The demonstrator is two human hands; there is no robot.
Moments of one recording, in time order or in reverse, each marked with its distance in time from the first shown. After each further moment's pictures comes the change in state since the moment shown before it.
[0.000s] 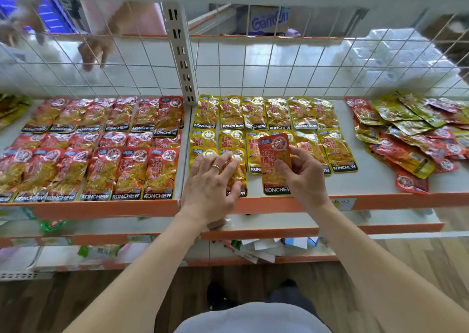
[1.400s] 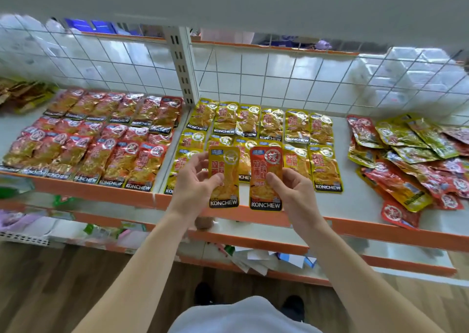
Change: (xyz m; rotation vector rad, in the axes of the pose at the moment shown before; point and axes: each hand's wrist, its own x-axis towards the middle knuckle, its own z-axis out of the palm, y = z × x) left_hand 0.003 0.066 -0.032 -1.277 0.266 -0.593; right_hand 0.002 -0.006 -0.048 0.267 -0.210 0.293
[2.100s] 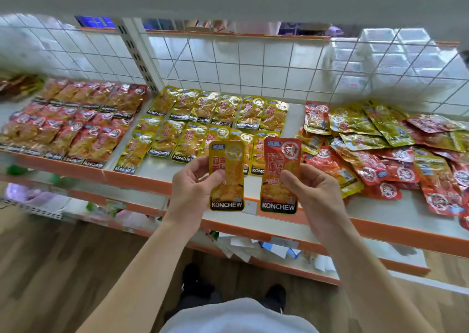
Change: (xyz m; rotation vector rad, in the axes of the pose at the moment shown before) left_hand -0.083 0.032 0.160 -0.218 0.106 -0.085; right_hand -0.032 -0.039 -0.177 0.158 -0.080 0.048
